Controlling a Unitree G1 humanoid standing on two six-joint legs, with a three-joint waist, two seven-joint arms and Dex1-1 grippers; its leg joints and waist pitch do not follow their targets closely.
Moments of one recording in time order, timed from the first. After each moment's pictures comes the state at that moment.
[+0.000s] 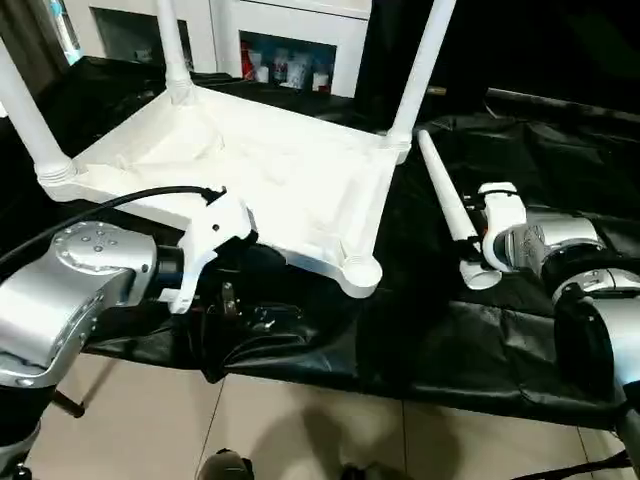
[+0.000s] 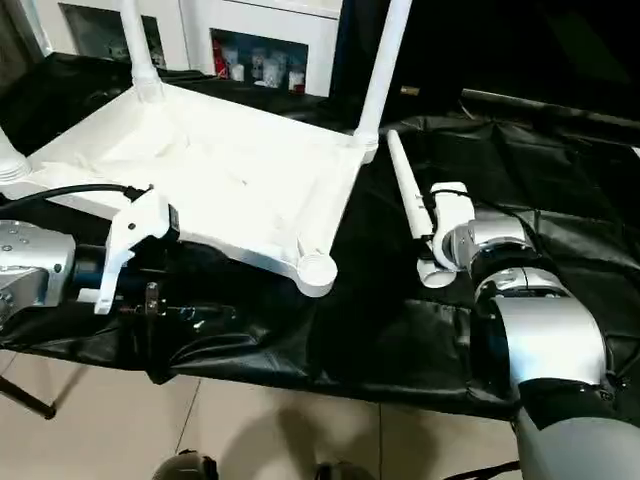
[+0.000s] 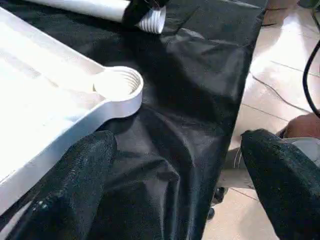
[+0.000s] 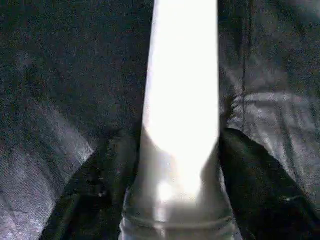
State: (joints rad) left arm -0.43 0.74 -0.14 -0.39 -0.38 0.92 -1.10; right arm -1.06 -0.39 -0.09 1.36 -0.03 0.59 0.31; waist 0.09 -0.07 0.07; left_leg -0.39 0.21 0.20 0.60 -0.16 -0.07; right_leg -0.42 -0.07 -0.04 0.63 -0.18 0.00
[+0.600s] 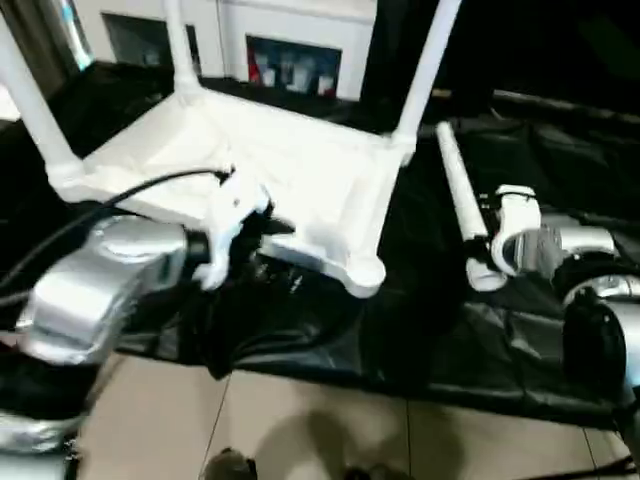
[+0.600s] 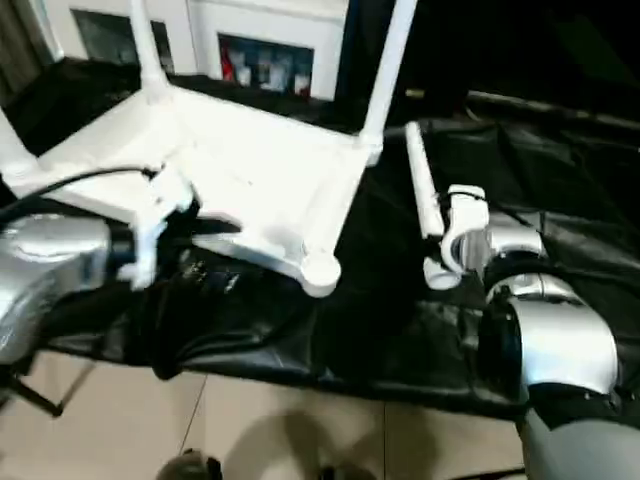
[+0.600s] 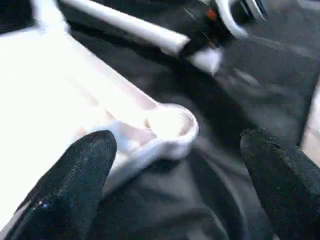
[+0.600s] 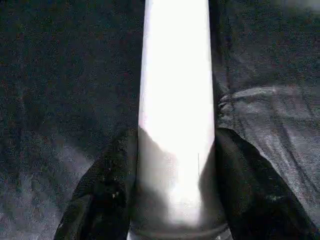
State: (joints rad) left arm -0.50 0.52 -0.12 -0.23 -0.33 0.86 -0.85; right arm -1.03 -0.41 -0.24 1.36 0.06 0.53 0.23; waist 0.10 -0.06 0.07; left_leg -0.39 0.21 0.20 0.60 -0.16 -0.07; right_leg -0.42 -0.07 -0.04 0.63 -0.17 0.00
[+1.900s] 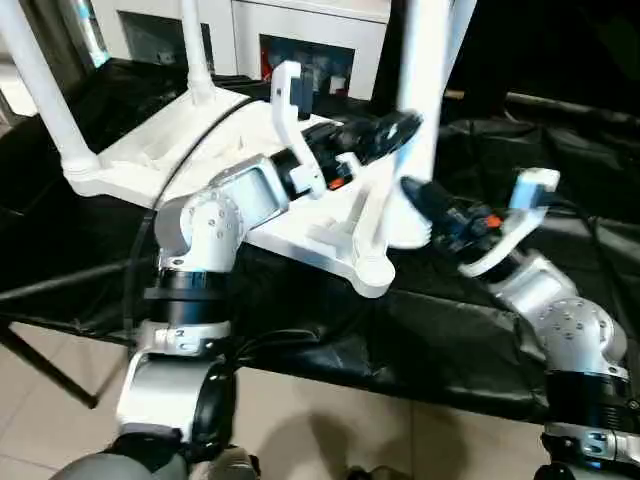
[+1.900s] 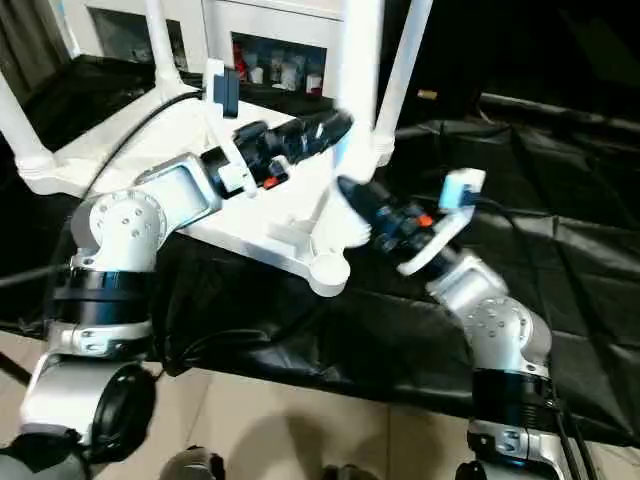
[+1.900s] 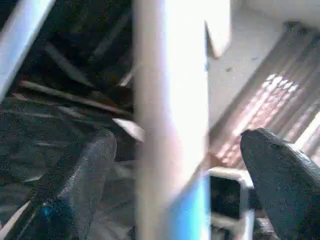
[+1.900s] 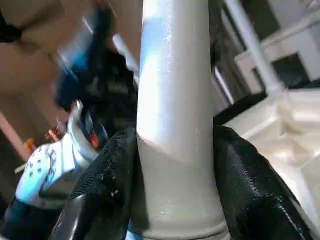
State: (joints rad) left arm -0.87 0.00 0.19 0.22 -0.68 0.88 -0.60; right arm -0.41 -0.21 -0.23 0.13 0.85 0.66 0.88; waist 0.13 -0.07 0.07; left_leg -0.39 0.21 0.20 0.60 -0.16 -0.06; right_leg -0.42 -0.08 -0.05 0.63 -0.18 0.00
